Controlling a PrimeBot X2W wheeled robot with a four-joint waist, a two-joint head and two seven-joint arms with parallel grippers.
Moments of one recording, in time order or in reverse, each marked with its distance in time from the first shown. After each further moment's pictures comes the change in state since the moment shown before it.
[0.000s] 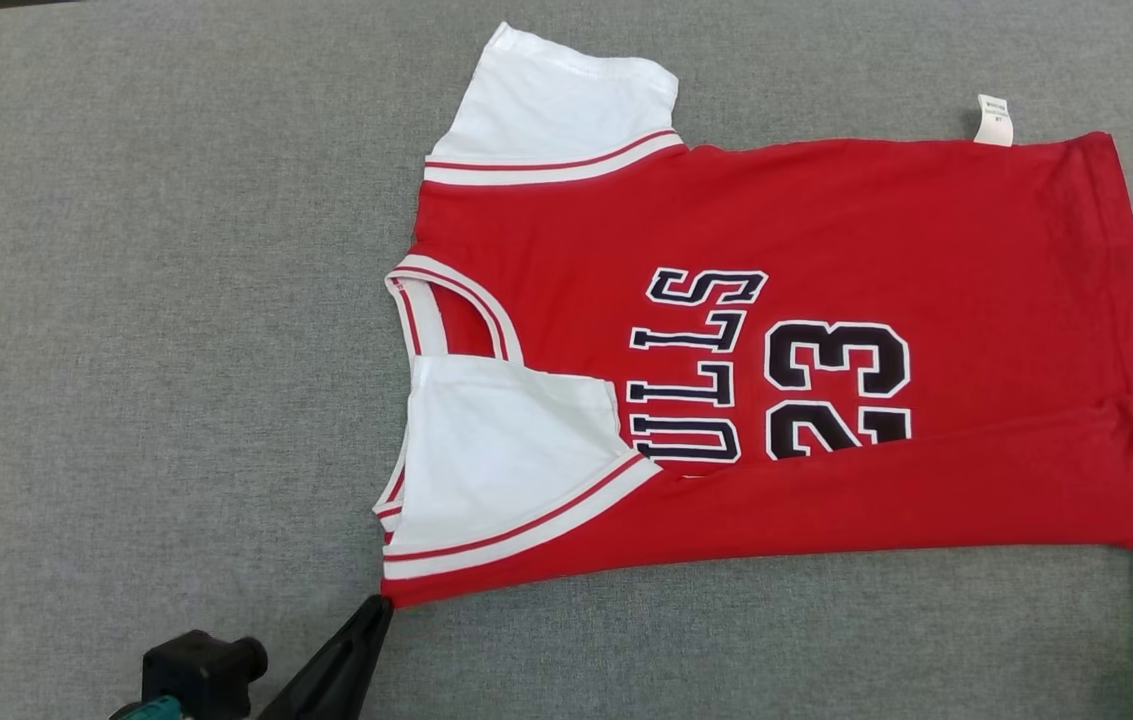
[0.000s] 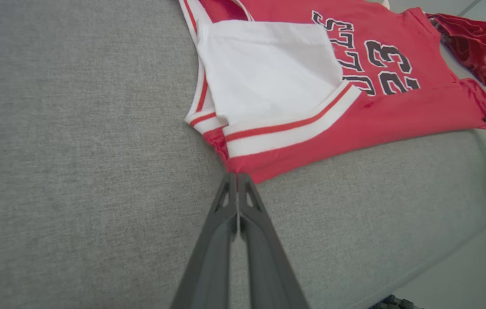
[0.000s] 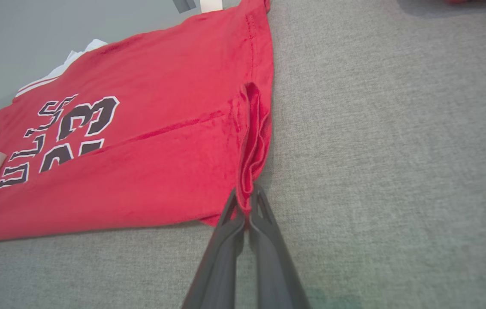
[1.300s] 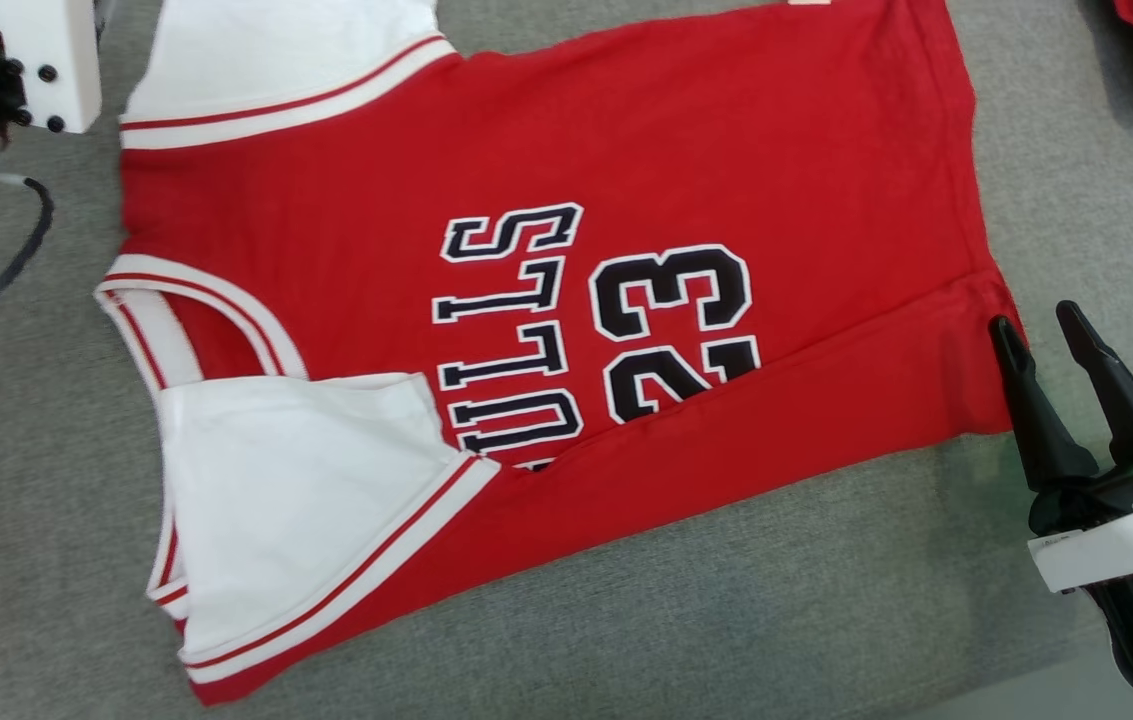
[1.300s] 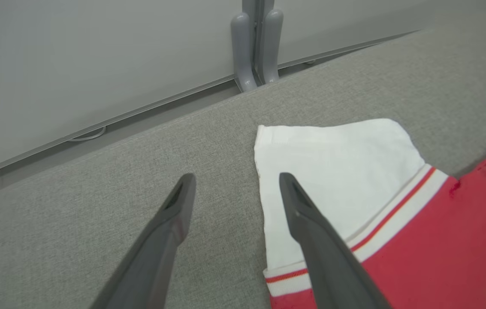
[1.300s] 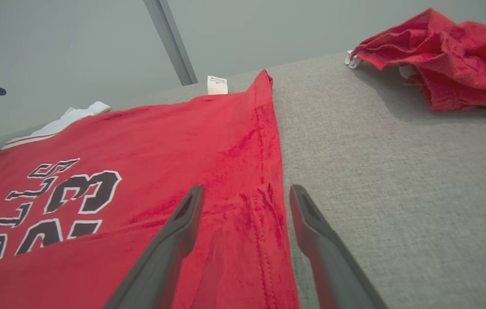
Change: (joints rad) left arm -1.253 -0.001 -0.025 0.684 0.048 -0.142 0.651; right arm -0.314 0.242 -0.003 -0.064 -0.272 0.000 -0.005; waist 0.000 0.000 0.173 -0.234
